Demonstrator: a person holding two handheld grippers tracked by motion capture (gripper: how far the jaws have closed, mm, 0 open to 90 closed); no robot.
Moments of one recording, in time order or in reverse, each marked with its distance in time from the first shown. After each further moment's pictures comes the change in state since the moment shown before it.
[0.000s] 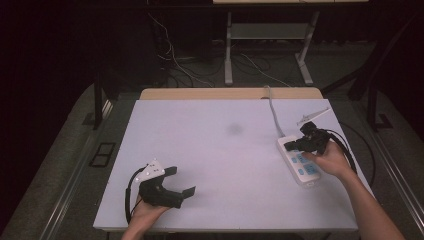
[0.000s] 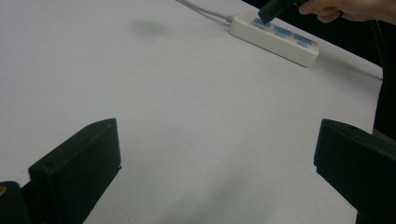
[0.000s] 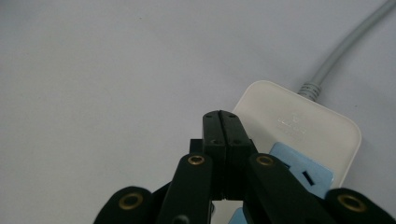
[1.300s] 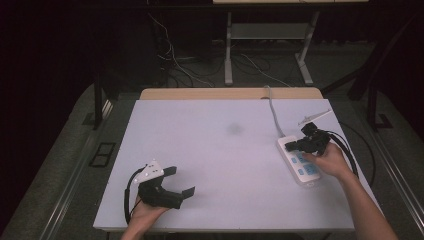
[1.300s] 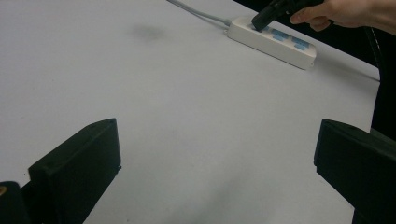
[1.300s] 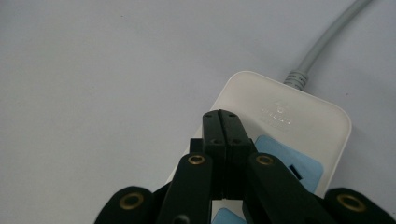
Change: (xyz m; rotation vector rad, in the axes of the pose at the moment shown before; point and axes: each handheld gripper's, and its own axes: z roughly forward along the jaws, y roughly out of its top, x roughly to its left) left arm -0.002 0.001 -0.003 -0.012 0.001 0.006; right arm -0.010 -0.008 0.007 -0.015 -0.012 0.041
